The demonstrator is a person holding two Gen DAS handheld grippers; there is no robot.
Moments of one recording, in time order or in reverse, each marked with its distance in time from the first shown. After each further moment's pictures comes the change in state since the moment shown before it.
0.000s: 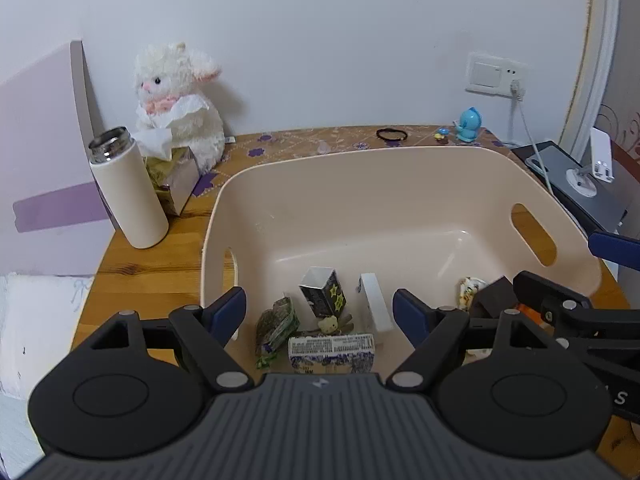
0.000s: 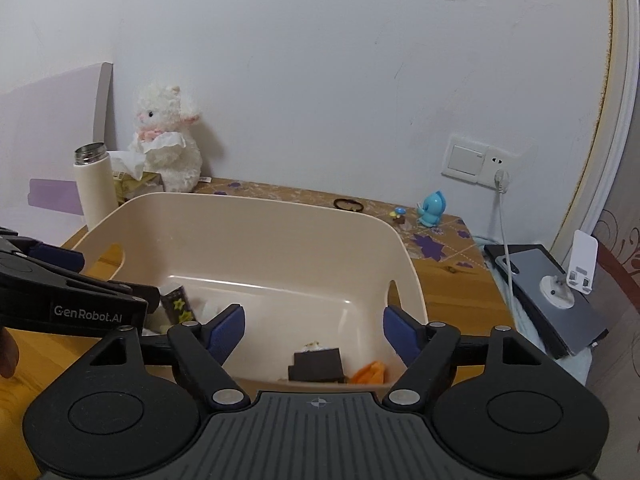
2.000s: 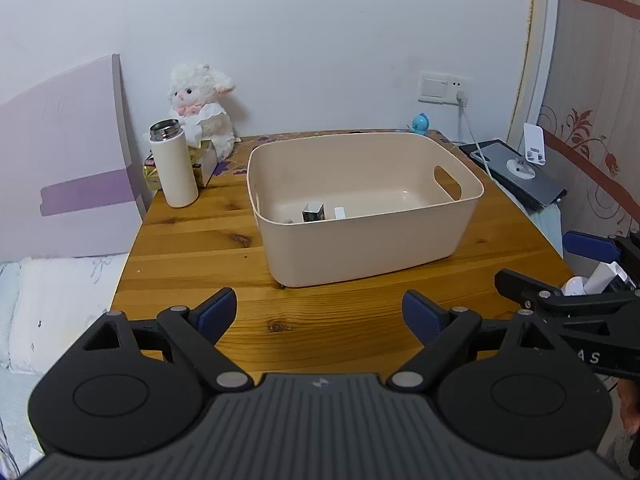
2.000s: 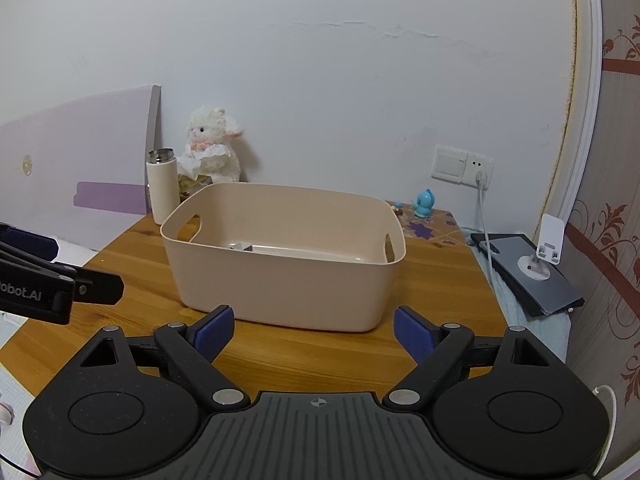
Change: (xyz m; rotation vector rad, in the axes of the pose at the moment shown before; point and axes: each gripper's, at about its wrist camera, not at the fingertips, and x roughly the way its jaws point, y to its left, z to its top) left arm -0.170 0.015 -0.094 0.013 -0.058 -0.061; right arm -0.148 -0.006 -0.068 0.009 -0.059 0.040
